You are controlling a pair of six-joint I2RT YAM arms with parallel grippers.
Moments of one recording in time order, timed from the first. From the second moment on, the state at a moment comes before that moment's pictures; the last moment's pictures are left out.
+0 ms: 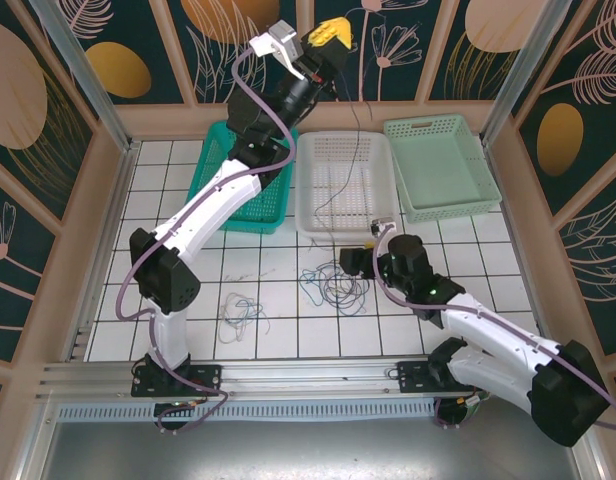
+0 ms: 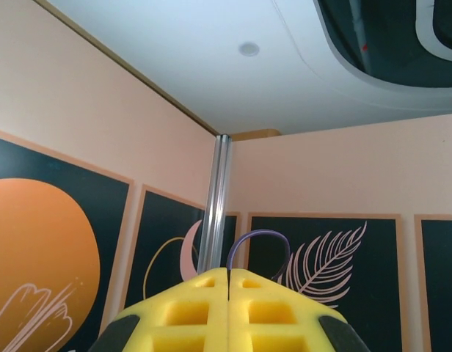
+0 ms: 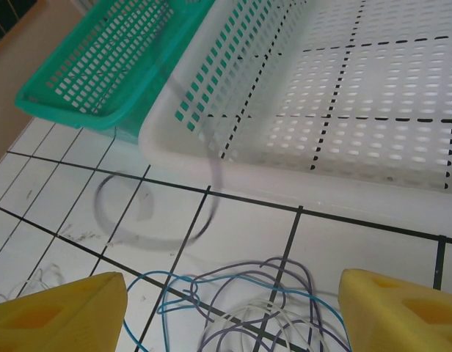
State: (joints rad) left arm -0.66 1.96 2.05 0.70 0.21 -0.37; right arm 0.66 0.93 0.44 0.04 -0.05 0.46
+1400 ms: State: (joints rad) left arm -0.65 2.02 1.65 0.33 0.03 -0.48; right arm 0.66 0.87 0.38 -0.15 -0.04 0.52
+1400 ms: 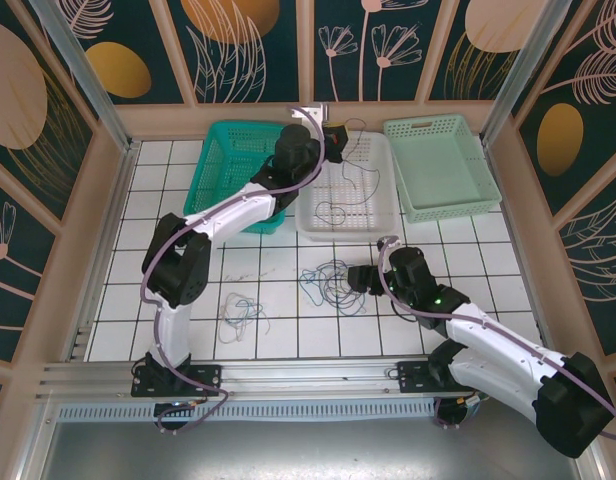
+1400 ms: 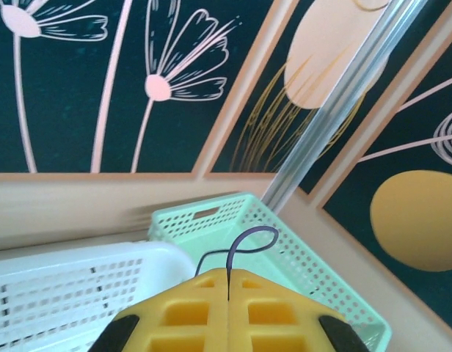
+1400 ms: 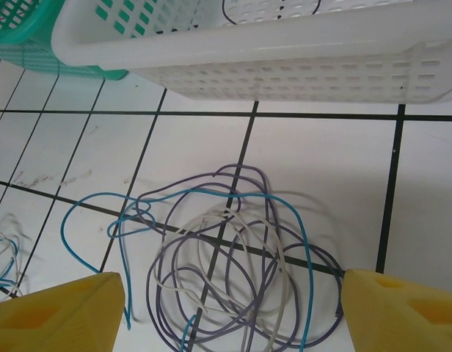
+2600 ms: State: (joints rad) left arm -0.71 1.34 0.93 0.07 0.02 -0.64; right arm 0.66 1.10 0.56 -0.27 -0.01 0.46
